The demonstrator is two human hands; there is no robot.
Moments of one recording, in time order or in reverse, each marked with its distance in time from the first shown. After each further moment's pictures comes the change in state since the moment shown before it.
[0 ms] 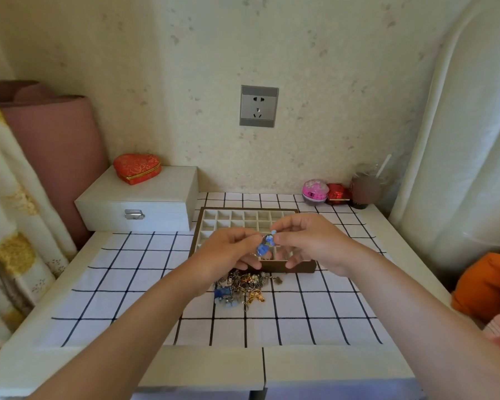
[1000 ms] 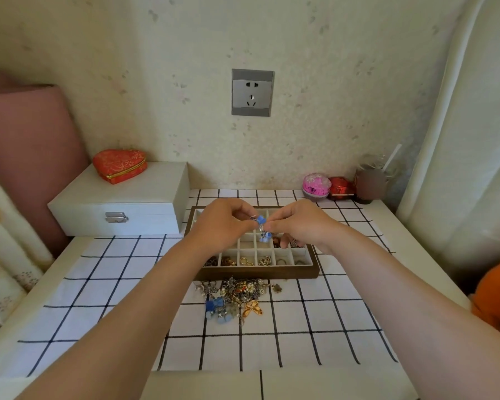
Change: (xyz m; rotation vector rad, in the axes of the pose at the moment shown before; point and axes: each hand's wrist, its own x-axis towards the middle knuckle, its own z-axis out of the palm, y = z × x) left_hand 0.076 0.004 -0.011 0.444 0.239 0.138; right_hand 0.067 0.010 -0.016 -0.306 0.122 0.072
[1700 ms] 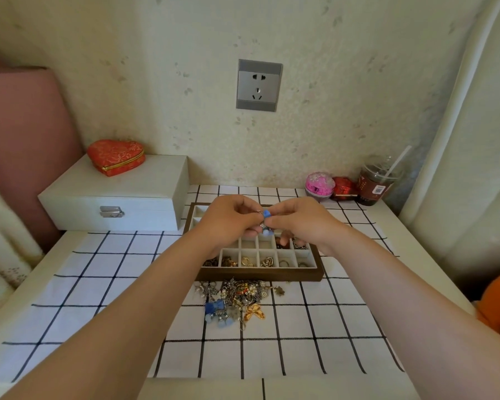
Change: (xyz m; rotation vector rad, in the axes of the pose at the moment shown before) left_hand 0.009 -0.003 0.006 -0.476 -0.086 -0.181; right_hand 0.009 0.000 0.004 0.055 0.032 0.029
